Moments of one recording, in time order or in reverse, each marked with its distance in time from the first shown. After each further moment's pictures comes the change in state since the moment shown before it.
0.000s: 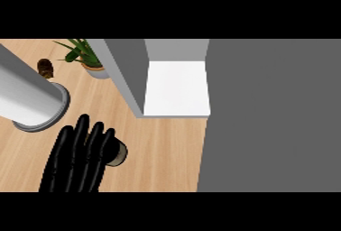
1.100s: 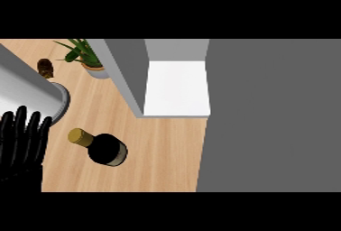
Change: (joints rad) left arm 0.223 0.113 0.525 0.175 0.402 -0.223 -0.347; right arm -0.028 -0.001 -0.021 -0.016 0.020 0.014 0.039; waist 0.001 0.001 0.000
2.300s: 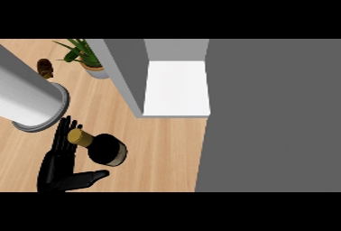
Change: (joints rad) left arm -0.129 -0.039 0.195 0.804 0.078 -0.318 -0.442; right arm -0.058 0.037 0.014 0.009 0.026 -0.010 0.029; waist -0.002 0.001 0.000
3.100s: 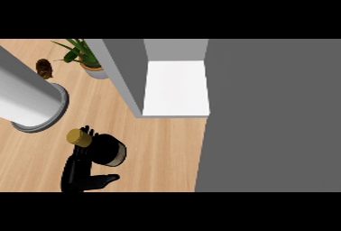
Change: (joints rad) left arm -0.157 -0.035 0.065 0.518 -0.017 -0.162 -0.295; right arm 0.013 0.006 -0.003 -0.009 0.000 0.020 0.001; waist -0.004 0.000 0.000
